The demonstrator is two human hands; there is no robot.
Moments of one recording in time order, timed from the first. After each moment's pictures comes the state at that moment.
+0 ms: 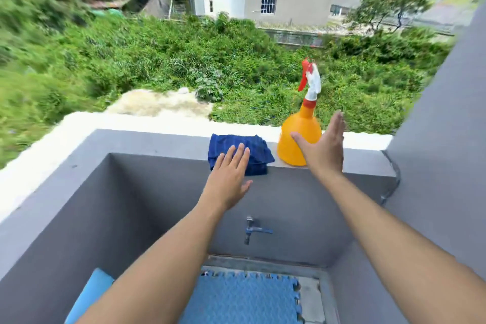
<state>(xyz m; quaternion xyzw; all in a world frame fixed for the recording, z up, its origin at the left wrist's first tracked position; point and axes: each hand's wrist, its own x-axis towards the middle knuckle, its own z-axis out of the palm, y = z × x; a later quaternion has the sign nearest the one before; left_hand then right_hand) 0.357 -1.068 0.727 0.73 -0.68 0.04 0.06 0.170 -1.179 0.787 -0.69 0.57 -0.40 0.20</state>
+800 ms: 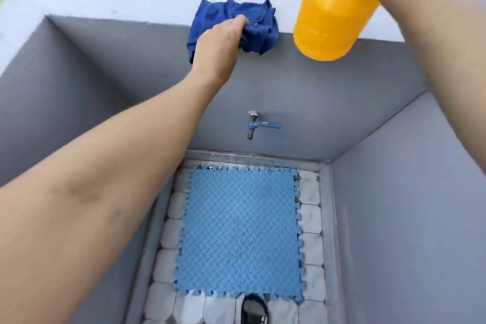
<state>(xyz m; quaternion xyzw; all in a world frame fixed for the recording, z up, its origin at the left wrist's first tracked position) 0.372 -1.105 0.675 0.77 -0.61 0.07 0.19 0.176 -1.219 0.764 -0.71 0.57 -0.31 0.27</state>
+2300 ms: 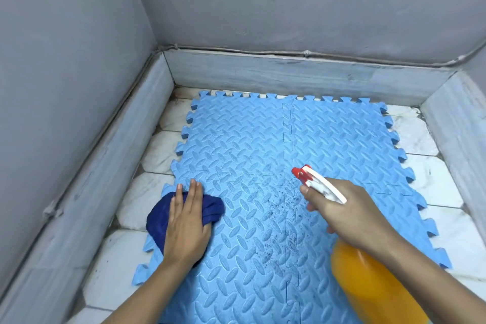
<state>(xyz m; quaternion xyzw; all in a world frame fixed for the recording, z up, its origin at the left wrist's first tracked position) 0.371 -0.687 -0.120 0.84 -0.49 -0.11 0.20 0.127 -0.826 0.029 -0.73 0.54 -0.10 0.41</state>
